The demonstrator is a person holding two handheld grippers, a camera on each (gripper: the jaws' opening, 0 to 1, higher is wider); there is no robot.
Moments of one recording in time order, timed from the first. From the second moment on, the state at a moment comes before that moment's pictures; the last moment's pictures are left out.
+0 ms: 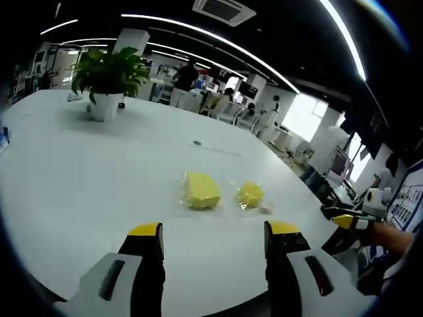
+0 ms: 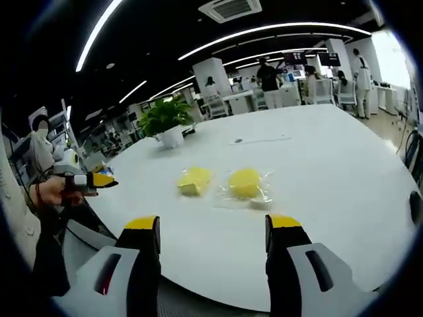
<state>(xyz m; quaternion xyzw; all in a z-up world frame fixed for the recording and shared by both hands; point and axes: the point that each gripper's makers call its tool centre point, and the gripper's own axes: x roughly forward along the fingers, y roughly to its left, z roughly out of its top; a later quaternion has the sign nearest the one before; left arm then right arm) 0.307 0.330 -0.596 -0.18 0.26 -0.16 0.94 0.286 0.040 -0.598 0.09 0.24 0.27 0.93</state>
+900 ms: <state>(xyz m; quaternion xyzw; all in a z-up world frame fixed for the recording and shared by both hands) 0.303 0.331 -0.597 -0.18 0.26 -0.15 0.94 0.286 0.040 -0.599 0.09 0.24 0.27 0.93</state>
